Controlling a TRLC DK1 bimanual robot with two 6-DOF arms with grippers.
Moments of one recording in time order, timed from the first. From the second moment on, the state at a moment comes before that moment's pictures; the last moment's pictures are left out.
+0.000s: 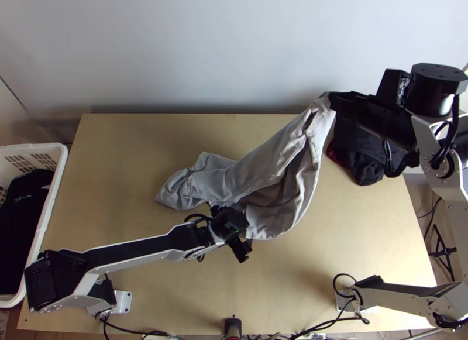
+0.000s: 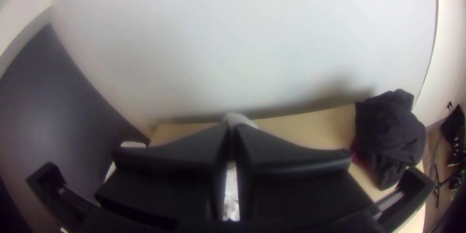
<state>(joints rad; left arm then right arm) -1.09 1.63 1.03 -0.21 -0.08 -0.05 0.34 1.37 1.88 -0.87 -0.12 0.46</state>
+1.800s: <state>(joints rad) -0.83 1.48 1.29 -0.45 0.00 -0.26 0.35 1.34 1.73 -0.78 -0.12 0.46</state>
